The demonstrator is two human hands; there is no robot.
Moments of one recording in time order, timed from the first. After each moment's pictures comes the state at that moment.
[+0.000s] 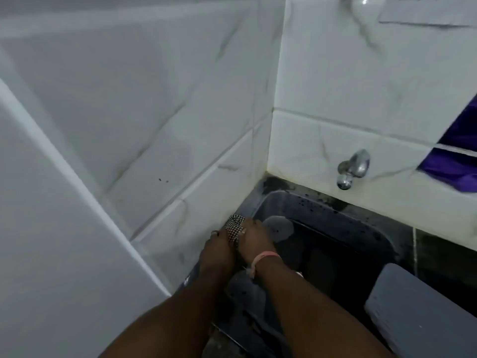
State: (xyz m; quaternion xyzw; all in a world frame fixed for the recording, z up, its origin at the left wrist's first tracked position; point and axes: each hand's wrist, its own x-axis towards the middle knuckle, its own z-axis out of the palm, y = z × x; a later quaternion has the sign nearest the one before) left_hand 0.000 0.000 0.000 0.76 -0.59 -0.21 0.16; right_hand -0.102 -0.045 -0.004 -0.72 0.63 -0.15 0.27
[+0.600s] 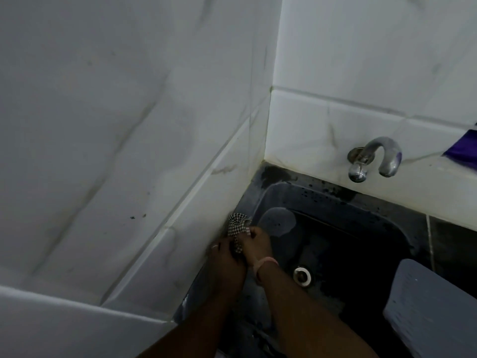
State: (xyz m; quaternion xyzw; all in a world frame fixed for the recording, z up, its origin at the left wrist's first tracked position) left_hand 0.003 -0.044 -0.095 0.76 -0.55 -0.21 0.29; right_hand -0.084 -0.089 -0.052 -0.38 0.66 -0.37 0.53
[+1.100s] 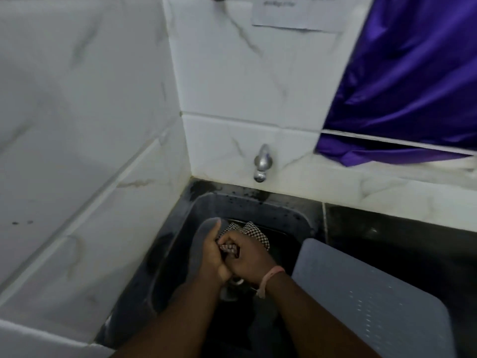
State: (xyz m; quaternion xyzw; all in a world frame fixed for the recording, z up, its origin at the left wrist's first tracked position) left_hand -0.173 -0.026 0.017 0.34 -0.02 -0.82 0.47; right_hand -0.276 0.004 0.031 -0.68 0.56 -0.31 0.36
